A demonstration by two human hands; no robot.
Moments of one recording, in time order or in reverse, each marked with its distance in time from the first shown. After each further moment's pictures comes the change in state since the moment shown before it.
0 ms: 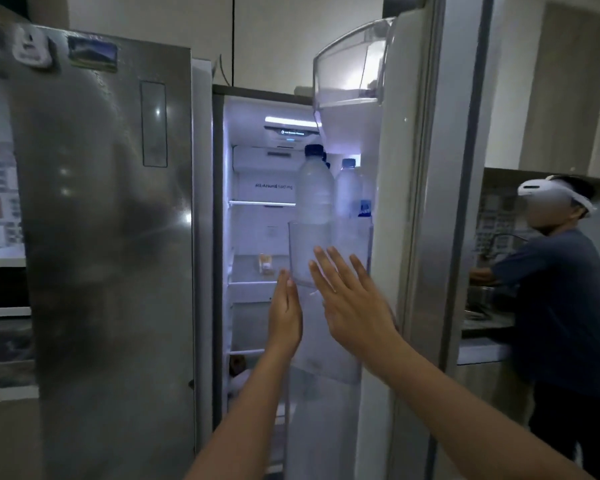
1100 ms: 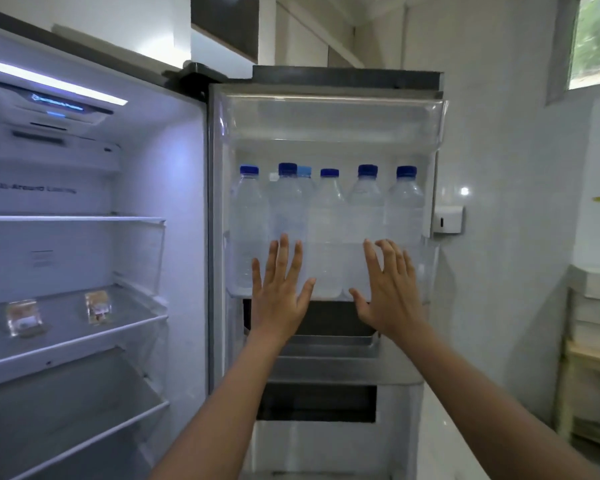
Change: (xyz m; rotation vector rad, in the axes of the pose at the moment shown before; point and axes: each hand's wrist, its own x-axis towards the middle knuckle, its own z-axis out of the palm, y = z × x) left_hand 0.088 -0.031 0.264 0.608 -0.240 0.849; right_hand -0.079 0.235 0.065 -0.260 -0.235 0.648
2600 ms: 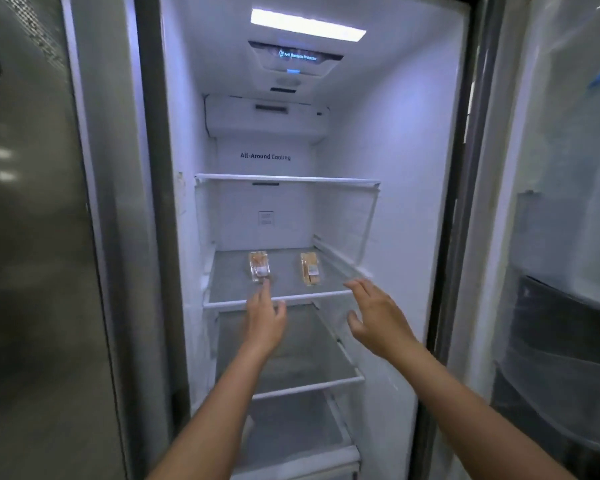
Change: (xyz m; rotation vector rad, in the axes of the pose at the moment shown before) left_hand -0.131 -0.348 -0.104 0.067 -0.260 -0.917; right_hand 0.032 -0.368 0.169 0.811 -0.400 -0.365
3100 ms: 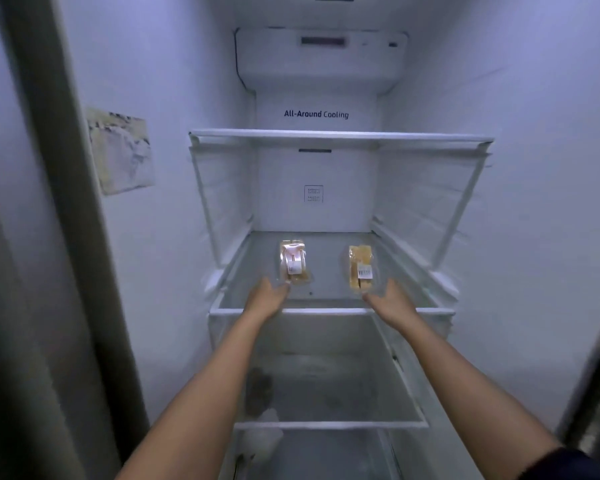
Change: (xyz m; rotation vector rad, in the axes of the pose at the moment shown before) left_hand 0.168 -0.077 0.047 -0.004 -0.066 -0.385; right_hand 0.194 0.080 0.172 0.489 -0.295 0.471
